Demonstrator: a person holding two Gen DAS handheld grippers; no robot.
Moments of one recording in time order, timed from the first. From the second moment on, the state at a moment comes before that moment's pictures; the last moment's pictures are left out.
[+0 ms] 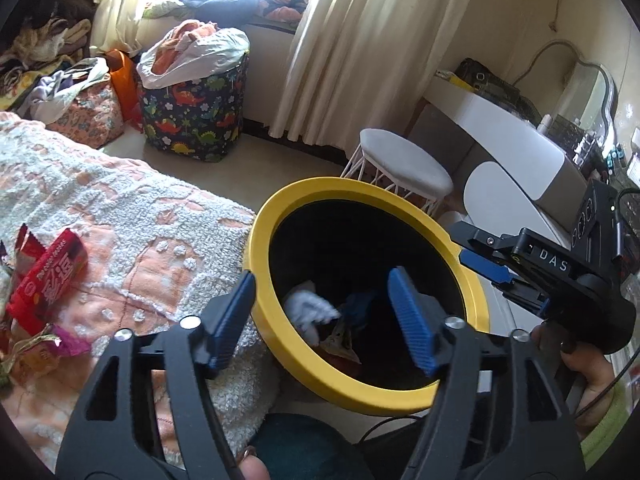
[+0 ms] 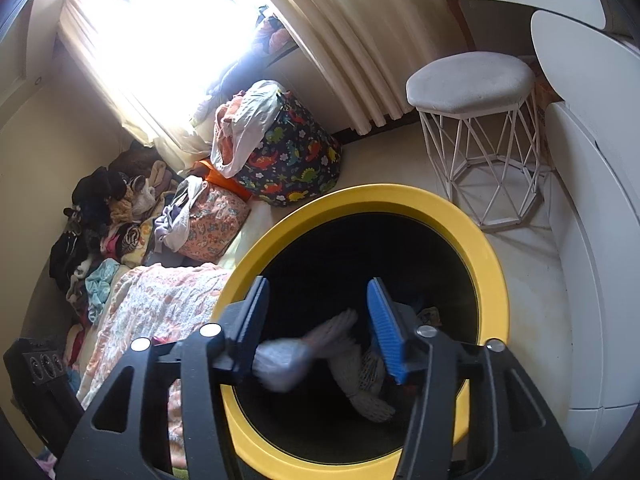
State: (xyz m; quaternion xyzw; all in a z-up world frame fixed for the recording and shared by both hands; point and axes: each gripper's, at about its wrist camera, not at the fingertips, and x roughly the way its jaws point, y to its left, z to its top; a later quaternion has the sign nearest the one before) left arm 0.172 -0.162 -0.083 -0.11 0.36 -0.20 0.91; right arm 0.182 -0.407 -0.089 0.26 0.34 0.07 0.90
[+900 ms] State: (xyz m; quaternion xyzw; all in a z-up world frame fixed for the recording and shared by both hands) left arm 0.127 -0.073 -0.040 -0.16 0.29 -0.11 0.94; right arm 0.161 -0.337 -0.044 0.18 0.27 0.15 0.93
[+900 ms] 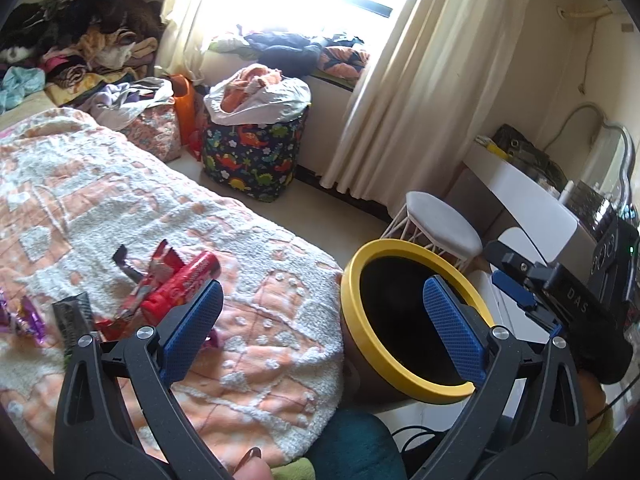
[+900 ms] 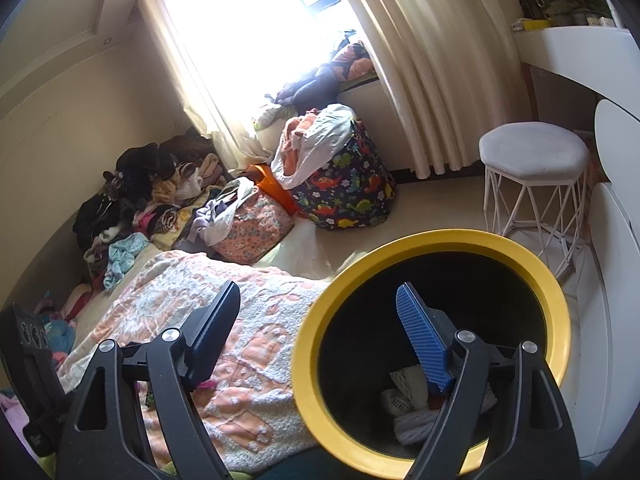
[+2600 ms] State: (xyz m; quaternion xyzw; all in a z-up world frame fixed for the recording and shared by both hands) left arm 0.091 0.053 -0.054 -0.21 0.29 0.00 0.93; right arm 0.125 -0.213 -0.059 0.06 0.31 0.26 0.91
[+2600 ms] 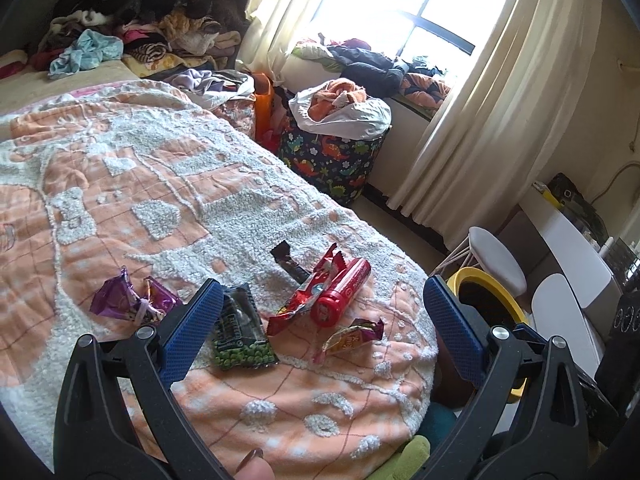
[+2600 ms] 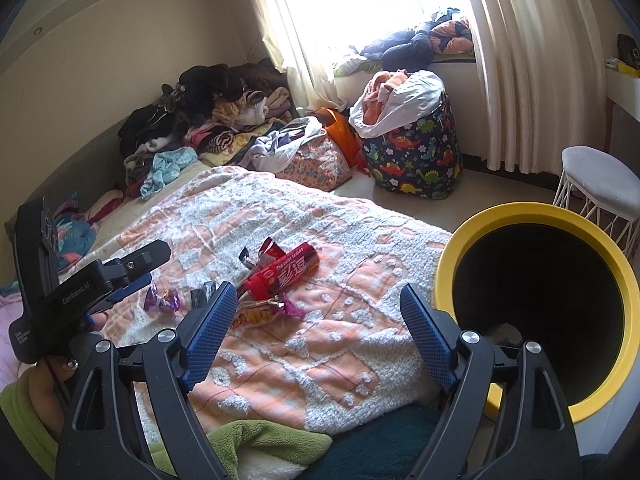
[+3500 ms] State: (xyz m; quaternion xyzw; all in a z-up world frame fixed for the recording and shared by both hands) left arm 0.092 0.081 -0.118 -0.26 0.40 0.01 0.88; right arm 0.150 -0.166 -0.091 0.04 0.37 0.26 0.89
